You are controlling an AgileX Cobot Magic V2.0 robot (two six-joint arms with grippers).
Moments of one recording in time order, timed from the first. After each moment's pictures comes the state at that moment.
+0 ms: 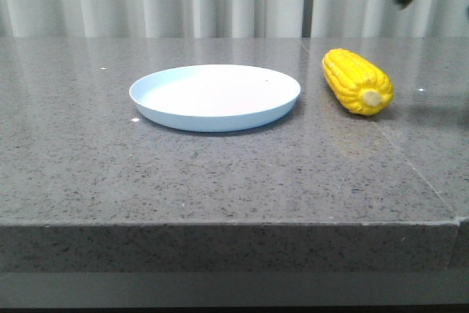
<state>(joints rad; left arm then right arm) -0.20 0.09 -0.41 0.21 0.50 -0.18 0.14 1.35 -1.07 0.27 0.59 0.05</state>
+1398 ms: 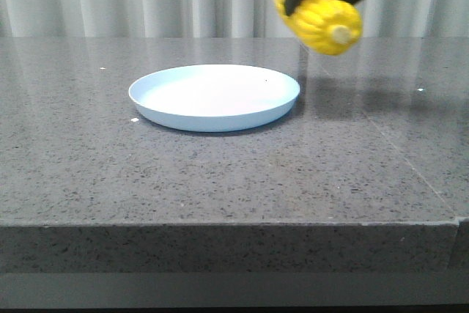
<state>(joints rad) -0.20 0.09 -0.41 0.21 0.50 -0.18 0.42 1.66 -1.50 0.12 0.79 0.24</state>
